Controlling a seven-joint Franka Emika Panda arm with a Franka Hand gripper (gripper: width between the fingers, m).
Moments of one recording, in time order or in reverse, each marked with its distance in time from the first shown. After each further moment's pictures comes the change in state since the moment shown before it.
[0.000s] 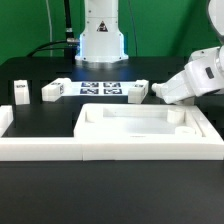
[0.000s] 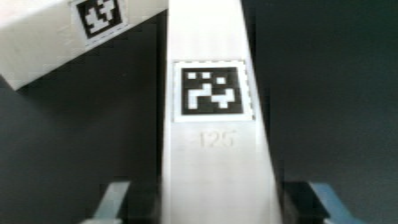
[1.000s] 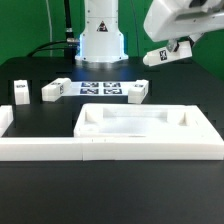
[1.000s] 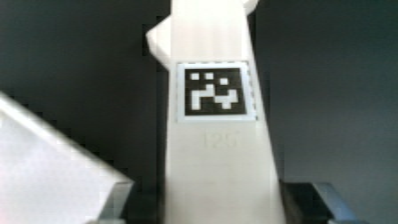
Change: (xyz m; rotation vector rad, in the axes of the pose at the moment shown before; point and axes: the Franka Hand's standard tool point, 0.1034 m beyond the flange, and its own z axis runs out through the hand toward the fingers) arm -0.082 0.057 -0.108 0.028 0.394 -0.008
